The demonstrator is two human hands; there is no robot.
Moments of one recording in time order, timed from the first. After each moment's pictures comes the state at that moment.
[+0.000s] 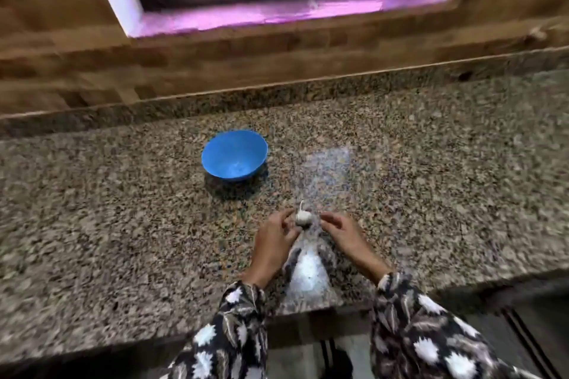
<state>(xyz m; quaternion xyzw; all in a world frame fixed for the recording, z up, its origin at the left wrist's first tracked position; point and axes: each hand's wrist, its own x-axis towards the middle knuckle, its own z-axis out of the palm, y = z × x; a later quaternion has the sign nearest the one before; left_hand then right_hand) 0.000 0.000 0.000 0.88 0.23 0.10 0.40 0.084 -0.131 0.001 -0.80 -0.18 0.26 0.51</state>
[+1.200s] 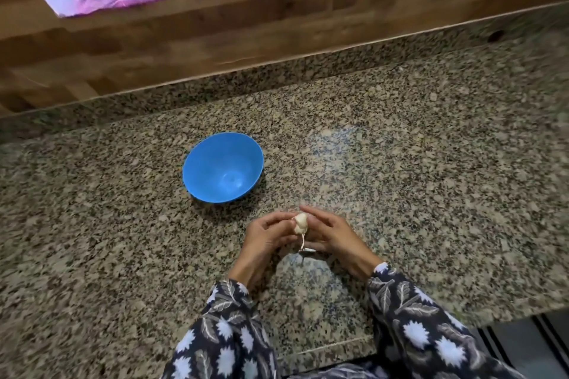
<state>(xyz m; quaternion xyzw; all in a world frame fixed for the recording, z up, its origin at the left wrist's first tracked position) 0.052 0.059 0.006 0.52 0.33 0.01 0.79 0.128 -0.073 -0.010 -0.55 -0.03 0.45 0.70</state>
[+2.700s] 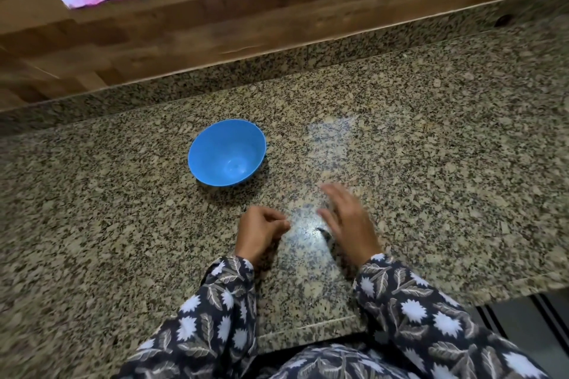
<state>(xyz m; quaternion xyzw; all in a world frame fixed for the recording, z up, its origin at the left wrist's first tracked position) 0.038 0.066 -0.011 0.78 0.36 -0.02 0.52 0.116 -0.095 -0.015 -0.89 -0.29 0.09 0.35</state>
